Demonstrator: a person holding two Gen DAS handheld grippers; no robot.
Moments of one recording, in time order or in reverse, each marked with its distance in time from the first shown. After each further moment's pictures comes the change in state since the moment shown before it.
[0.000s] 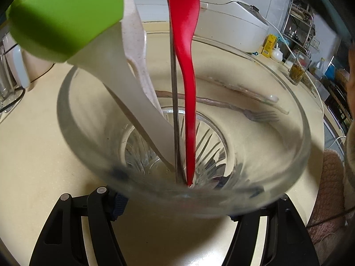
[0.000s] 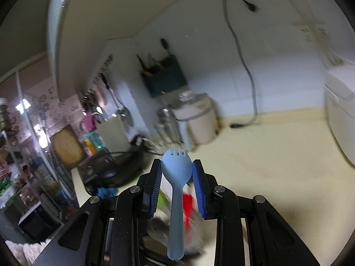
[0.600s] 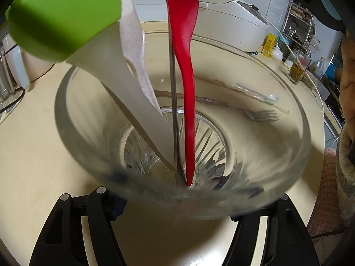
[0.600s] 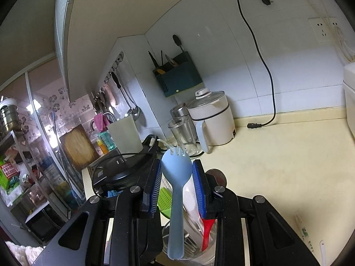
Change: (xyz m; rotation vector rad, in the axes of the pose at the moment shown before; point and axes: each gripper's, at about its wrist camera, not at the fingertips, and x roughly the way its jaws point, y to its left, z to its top) left arm 0.002 -0.003 0.001 0.004 0.001 0.002; right arm 0.033 0.010 -0.008 0.006 0.005 0.071
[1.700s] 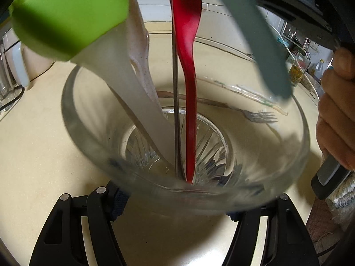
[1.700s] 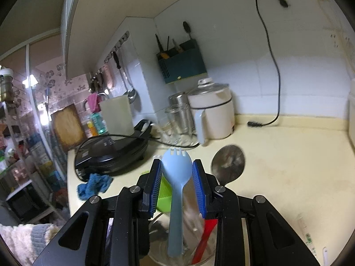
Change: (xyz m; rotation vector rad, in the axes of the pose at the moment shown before) left arm -0.001 0.002 -0.001 -0.009 -0.003 -0.011; right arm 0.034 0.014 -0.033 -0.125 0.050 -0.042
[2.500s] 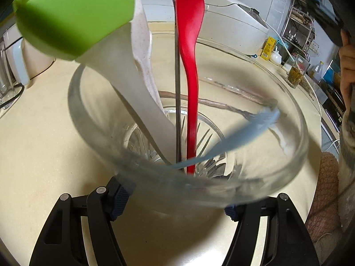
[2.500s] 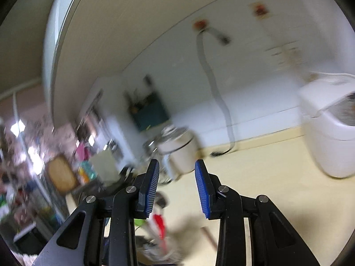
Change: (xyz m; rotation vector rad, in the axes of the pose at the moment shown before) left arm -0.003 -0.002 0.001 -0.008 -0.002 -0.006; right arm -0.157 -0.074 0.026 0.204 -0.270 -0.149
